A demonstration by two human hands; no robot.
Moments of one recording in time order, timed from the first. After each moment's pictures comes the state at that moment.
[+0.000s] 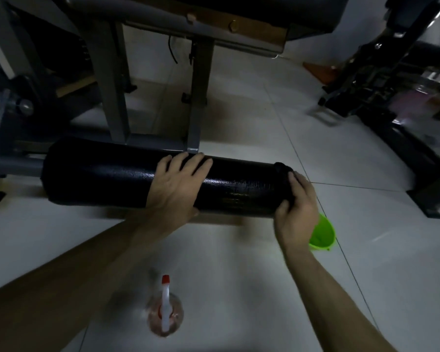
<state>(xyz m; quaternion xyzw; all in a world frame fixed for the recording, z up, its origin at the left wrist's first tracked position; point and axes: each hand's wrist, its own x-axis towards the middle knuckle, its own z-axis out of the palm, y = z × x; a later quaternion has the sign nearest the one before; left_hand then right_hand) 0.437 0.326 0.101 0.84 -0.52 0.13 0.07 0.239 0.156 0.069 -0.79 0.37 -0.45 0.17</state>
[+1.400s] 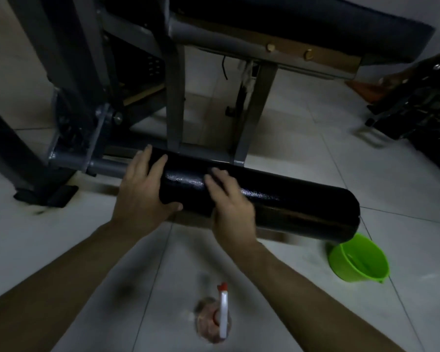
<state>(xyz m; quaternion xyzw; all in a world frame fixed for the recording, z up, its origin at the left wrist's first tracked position) 0.533 0.478 0.091 0.89 -0.34 0.12 0.28 0.400 0.318 0.078 -0.93 0.10 -0.34 0.12</state>
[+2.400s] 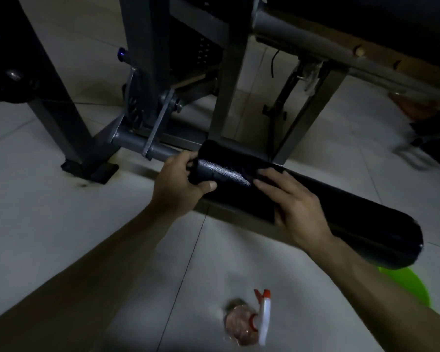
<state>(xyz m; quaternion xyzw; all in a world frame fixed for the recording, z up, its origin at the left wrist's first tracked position) 0.570 0.514 0.075 0.83 -0.22 -0.02 0.52 0.411 0.291 0.110 -0.97 -0.04 -0.24 0.03</state>
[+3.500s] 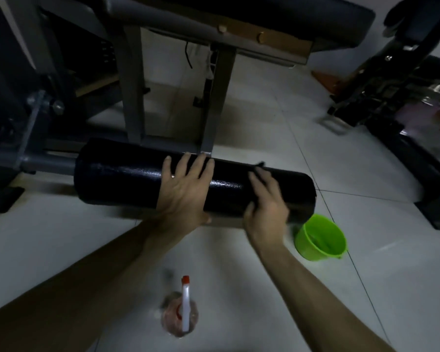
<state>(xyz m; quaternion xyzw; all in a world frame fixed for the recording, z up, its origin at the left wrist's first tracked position) 0.445 0.353 0.109 0.88 -0.47 0.09 0.08 0.309 0.225 0.076 -0.87 0.28 -0.39 0.16</state>
